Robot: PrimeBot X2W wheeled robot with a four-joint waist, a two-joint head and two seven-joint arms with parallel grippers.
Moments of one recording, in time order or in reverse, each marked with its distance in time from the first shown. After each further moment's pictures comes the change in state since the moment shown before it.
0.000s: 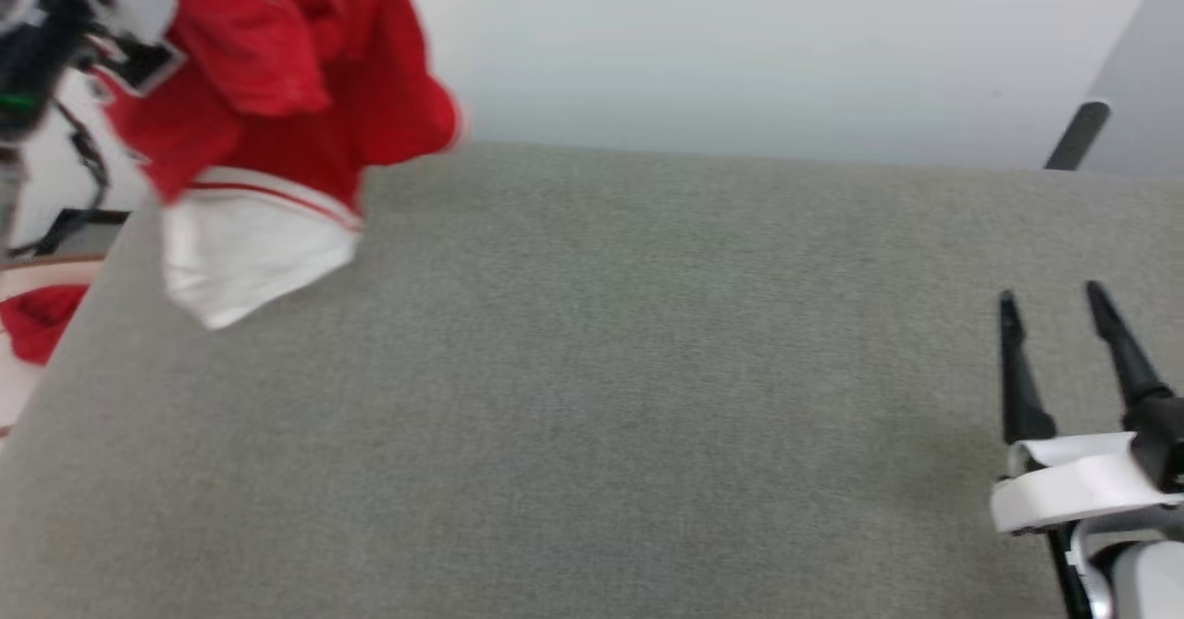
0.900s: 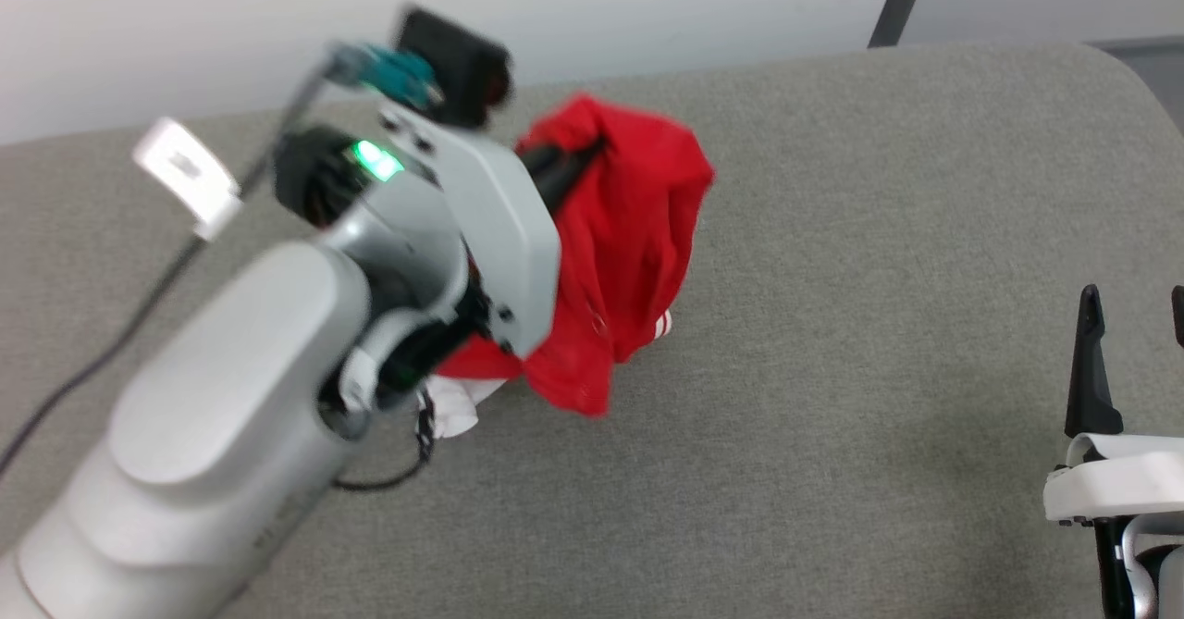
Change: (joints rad) left arm 0.306 -0.165 -0.181 -0.473 -0.083 0.213 0.206; right arm -0.017 0.029 -0.166 0.030 -0.020 0.000 -0.037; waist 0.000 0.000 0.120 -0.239
